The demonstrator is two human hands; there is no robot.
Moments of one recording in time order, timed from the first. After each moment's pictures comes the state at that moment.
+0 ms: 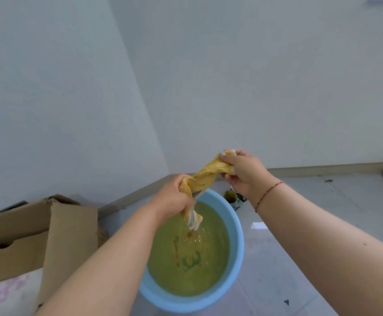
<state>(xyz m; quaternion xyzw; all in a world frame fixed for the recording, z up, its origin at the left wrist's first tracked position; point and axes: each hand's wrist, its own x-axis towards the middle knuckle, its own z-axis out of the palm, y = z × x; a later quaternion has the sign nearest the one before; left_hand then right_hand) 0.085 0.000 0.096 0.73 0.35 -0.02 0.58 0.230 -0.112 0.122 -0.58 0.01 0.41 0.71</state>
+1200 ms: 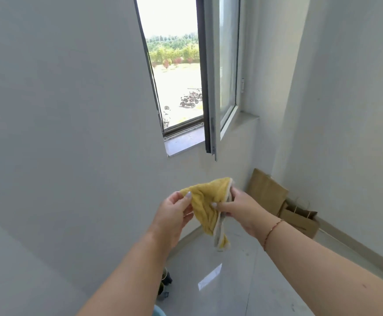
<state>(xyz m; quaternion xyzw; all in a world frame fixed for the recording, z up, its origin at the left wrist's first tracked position) 0.236 -0.243 0.477 0.66 0.11 -0.05 0.74 0.278 -0.419 0.464 -0.71 -0.04 0.19 0.67</state>
